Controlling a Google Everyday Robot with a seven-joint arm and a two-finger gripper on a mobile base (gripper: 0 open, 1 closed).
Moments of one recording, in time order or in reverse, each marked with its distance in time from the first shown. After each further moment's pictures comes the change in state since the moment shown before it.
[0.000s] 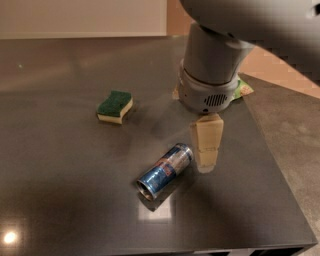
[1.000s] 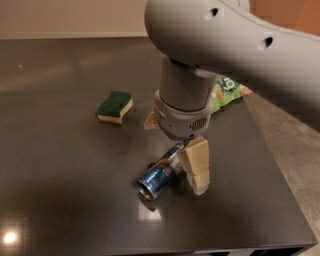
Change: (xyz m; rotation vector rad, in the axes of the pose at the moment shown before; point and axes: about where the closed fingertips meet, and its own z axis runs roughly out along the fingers) arm -0.044 0.031 0.039 -0.124 -0.057 -0.340
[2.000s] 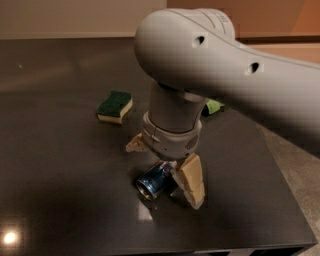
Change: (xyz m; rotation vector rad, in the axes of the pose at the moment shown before) arm -0.032 0.014 0.027 -0.023 -0.063 -0.267
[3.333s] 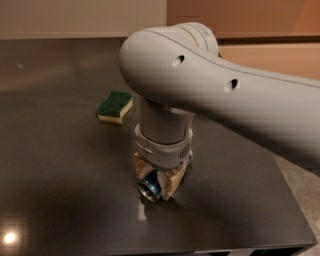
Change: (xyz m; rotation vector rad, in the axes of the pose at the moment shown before) arm -0.008 0.000 0.017 -0.029 0.030 -0.077
